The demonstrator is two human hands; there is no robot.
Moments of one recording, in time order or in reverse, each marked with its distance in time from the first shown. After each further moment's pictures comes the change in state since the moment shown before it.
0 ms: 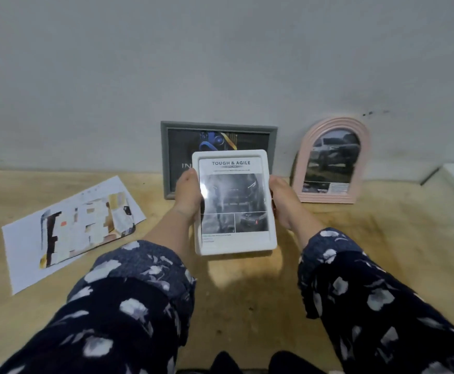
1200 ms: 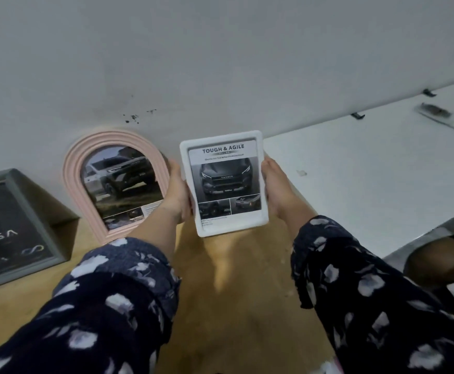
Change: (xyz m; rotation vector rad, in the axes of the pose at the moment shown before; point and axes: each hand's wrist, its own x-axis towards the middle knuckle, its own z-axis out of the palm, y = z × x) left_hand -0.042 0.000 0.476 -0.090 -0.568 -0.282; right_hand 0.063 0.071 -0.443 0.218 0.418 -0.044
